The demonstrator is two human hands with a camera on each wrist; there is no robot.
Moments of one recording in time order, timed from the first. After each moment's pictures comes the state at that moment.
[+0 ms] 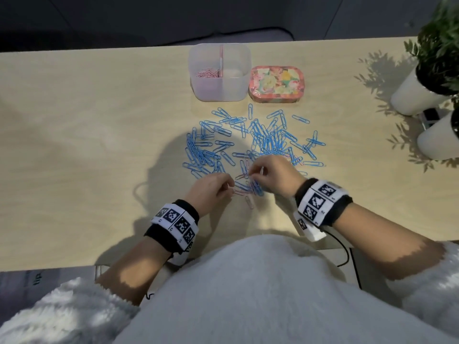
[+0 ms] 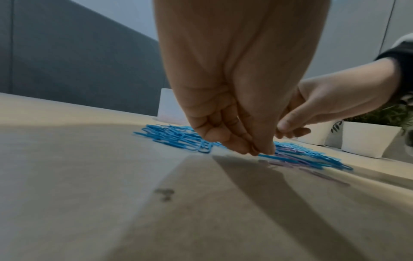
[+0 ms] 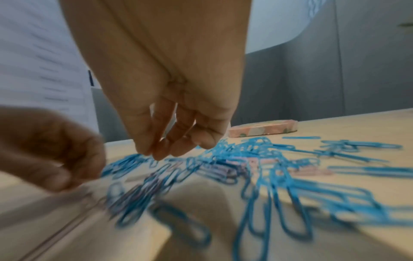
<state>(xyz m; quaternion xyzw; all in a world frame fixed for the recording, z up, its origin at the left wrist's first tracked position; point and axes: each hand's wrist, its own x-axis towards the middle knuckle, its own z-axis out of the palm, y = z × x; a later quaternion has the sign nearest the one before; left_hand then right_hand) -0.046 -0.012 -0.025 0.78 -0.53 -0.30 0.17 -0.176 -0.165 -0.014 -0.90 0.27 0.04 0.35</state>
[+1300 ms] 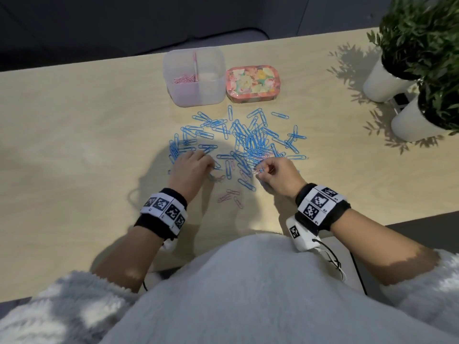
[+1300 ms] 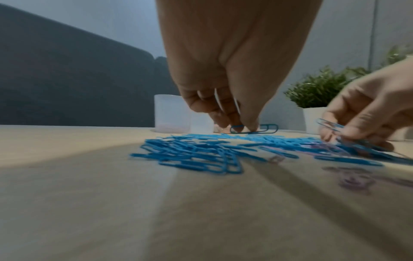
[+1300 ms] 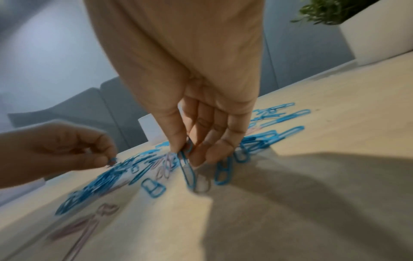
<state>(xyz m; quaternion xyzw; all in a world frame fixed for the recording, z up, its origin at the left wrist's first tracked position) -0.014 -0.041 -0.030 0.77 -0.62 -0.10 0.10 -0.211 -0.172 -0.033 -0.77 0.45 -0.02 0.45</state>
